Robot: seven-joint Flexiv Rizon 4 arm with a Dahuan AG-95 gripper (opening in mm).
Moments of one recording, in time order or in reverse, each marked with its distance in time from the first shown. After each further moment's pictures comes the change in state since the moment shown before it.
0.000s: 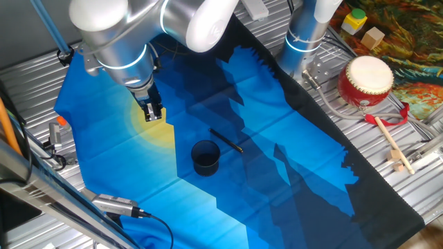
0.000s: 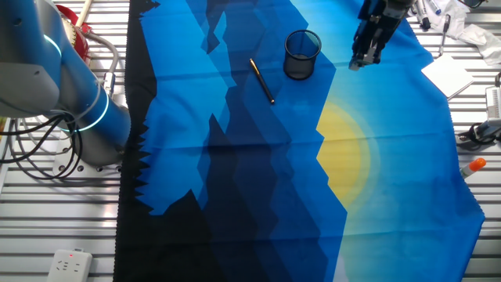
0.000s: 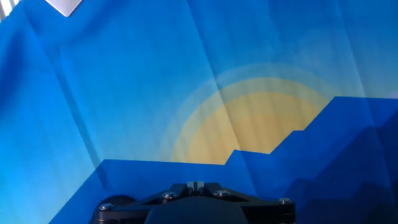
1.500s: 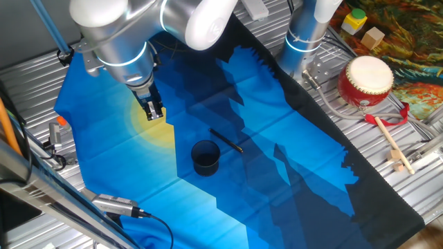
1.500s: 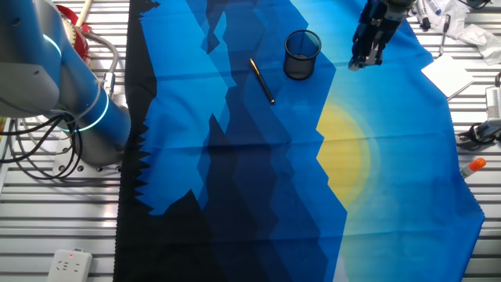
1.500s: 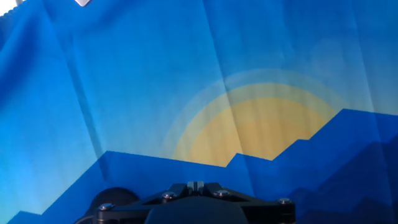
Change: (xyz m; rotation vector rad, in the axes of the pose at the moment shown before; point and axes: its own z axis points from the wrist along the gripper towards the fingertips) arm 0.001 -0.001 0.000 -0.017 0.003 -0.093
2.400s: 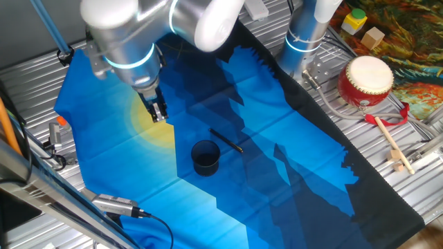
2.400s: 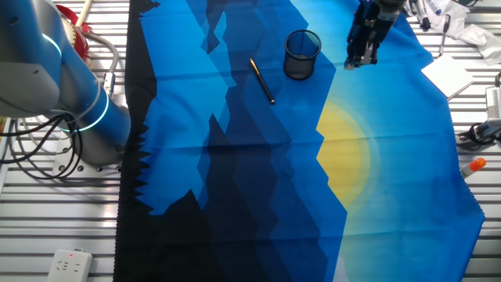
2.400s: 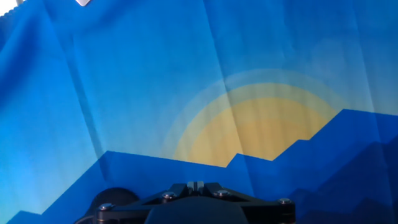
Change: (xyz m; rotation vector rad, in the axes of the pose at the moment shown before) arm 0.009 0.012 0.012 0.007 0.000 -0.024
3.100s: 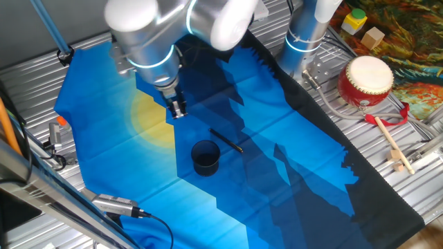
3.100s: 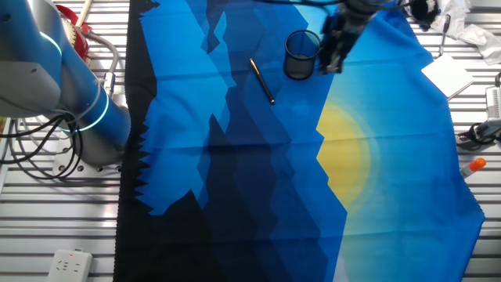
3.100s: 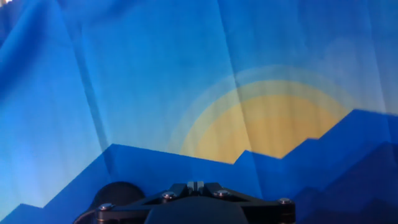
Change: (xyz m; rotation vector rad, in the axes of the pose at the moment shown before) arm 0.061 -0.012 0.033 -0.030 0.044 0.031
